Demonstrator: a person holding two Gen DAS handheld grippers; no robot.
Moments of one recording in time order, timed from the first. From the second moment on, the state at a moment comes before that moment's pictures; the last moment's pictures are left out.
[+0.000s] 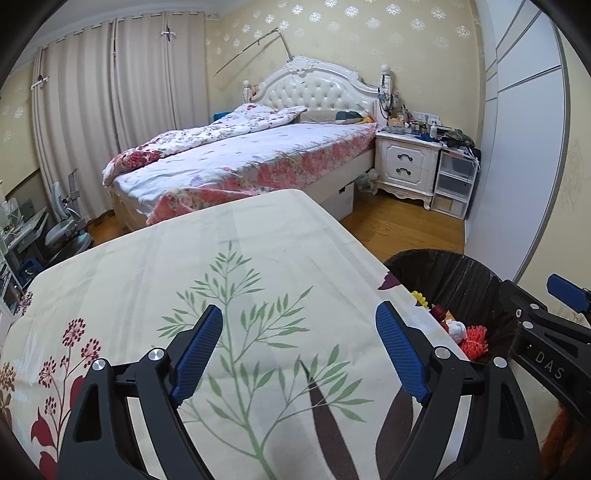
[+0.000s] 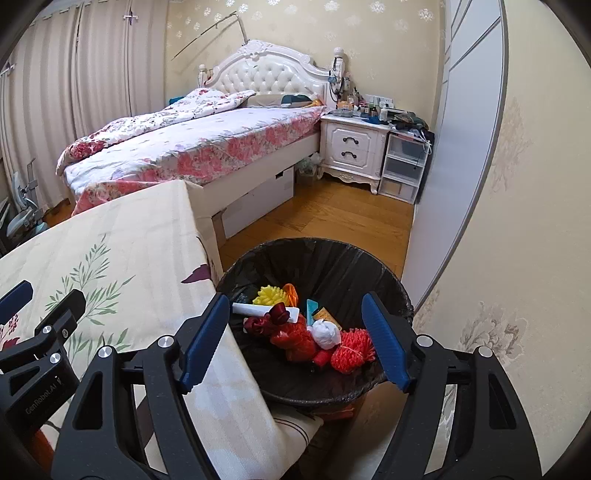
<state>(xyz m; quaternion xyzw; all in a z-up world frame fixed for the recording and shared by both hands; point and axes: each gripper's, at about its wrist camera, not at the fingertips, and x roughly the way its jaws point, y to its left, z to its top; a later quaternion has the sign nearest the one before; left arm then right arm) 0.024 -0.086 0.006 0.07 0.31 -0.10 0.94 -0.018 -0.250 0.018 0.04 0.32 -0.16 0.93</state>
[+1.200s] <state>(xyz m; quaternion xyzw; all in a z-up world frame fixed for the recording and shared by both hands) 0.014 -0.068 0.015 0.05 0.29 -0.10 0.95 -0.026 -0.238 0.027 0.04 0.31 -0.16 0.94</state>
